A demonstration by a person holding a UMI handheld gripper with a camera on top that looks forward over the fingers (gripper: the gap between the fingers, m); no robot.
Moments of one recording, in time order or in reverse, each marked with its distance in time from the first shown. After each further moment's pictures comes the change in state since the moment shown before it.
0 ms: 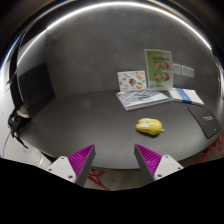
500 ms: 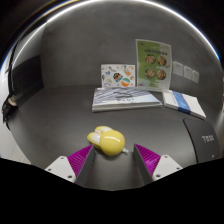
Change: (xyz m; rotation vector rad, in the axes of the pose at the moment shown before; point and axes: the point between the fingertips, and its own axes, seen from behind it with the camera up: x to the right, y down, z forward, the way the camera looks) arm 0.161 -0.046 0.054 -0.067 -0.006 -0.143
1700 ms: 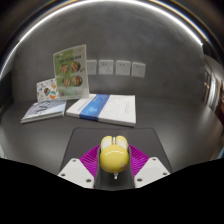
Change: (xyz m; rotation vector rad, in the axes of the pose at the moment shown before) arm 0.400 -0.013 -0.043 0.080 0.255 0.084
